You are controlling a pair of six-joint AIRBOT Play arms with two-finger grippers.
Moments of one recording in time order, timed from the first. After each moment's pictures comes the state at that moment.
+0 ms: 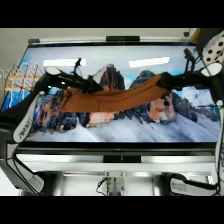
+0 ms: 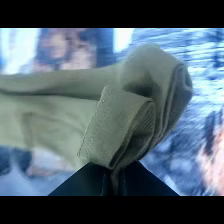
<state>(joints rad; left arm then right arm) -0.22 -1.89 1.65 0.42 -1.22 -1.22 -0.13 -1.41 1.39 -0.90 1.16 1.37</state>
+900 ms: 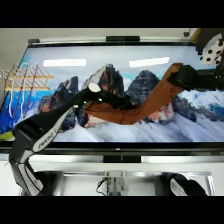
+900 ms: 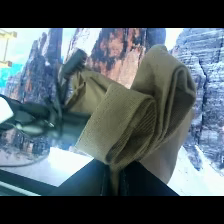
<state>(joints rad) -0.53 -1.93 1.65 0.40 -1.00 -1.31 -0.09 -1.02 1.39 -0.95 1.32 1.53</state>
